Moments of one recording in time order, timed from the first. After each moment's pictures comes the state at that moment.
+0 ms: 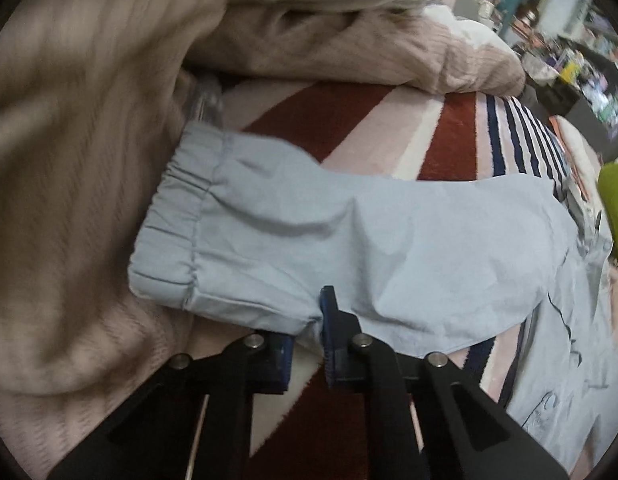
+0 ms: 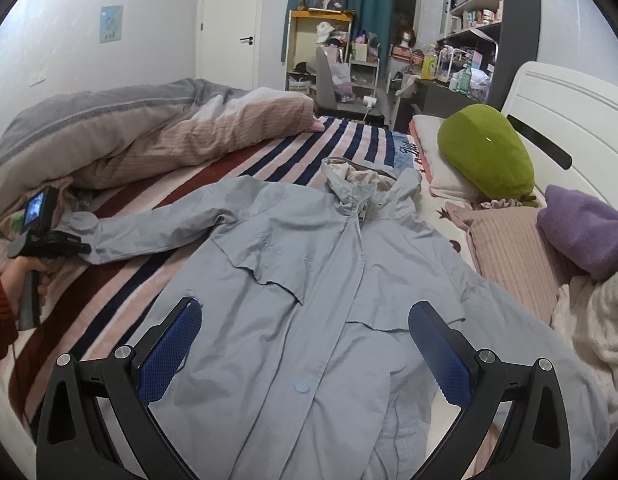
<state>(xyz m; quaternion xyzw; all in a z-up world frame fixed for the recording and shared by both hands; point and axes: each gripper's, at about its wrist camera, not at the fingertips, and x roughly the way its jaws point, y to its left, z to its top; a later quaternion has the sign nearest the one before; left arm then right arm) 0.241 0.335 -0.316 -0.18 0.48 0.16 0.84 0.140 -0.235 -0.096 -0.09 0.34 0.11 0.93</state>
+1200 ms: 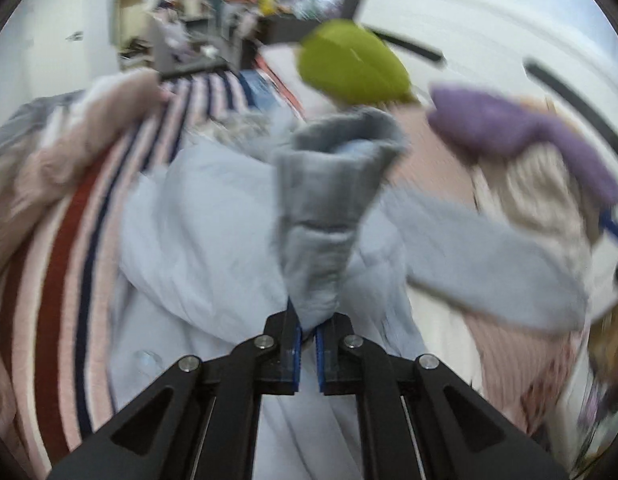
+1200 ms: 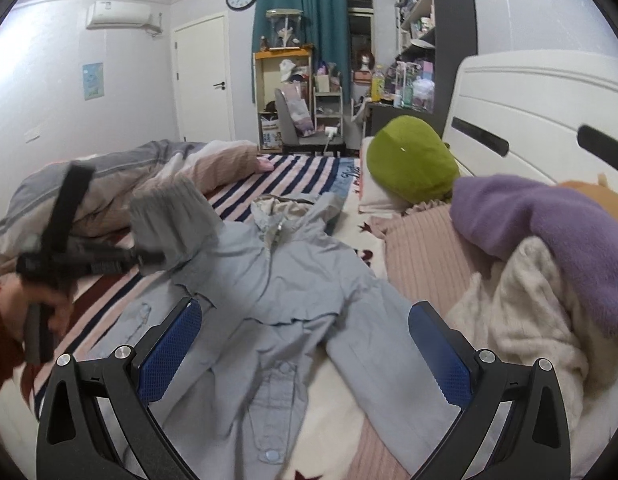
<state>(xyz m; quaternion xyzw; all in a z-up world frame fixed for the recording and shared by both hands) 0.182 -0.080 -0.180 0.03 0.45 -0.22 0.87 0.074 -0.442 -0.028 -0.02 0.29 0.10 0.95</state>
